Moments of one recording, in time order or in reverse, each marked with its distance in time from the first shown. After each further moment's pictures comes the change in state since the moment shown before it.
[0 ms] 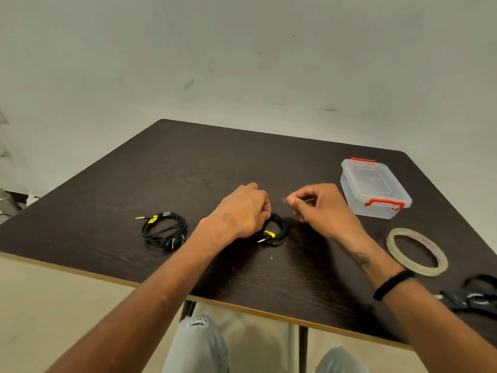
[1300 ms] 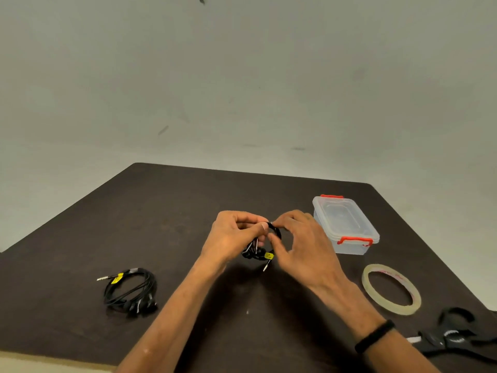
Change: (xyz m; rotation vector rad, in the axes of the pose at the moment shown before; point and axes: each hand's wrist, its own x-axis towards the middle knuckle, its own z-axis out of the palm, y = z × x) left_hand 0.023 0.025 -0.005 -1.118 0.199 -0.118; right_hand -0.002 0.004 -0.007 -0.415 0.291 -0.372
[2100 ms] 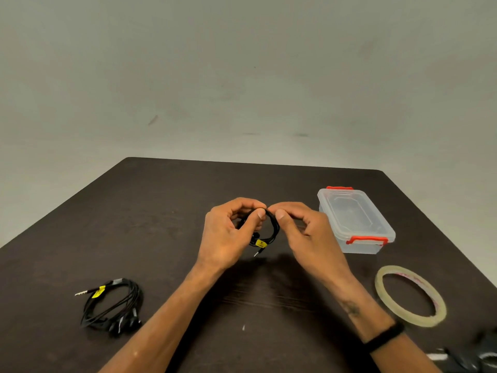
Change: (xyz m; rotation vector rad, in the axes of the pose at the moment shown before) left_hand 0.029 -0.024 0.008 0.113 0.148 0.328; right_hand 0.021 0.017 0.008 0.650 -0.009 0.233
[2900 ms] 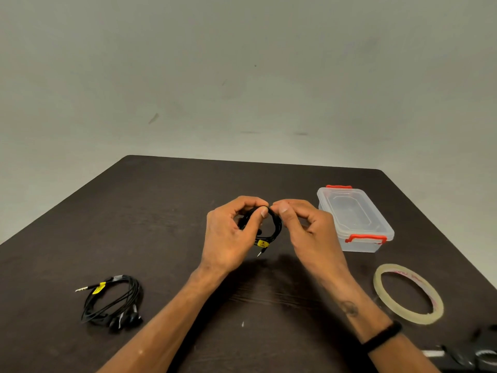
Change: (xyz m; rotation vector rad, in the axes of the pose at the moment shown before) left_hand -0.007 0.003 0.006 0.088 0.073 0.116; right_hand -0.004 0.000 0.003 0.105 0.079 0.021
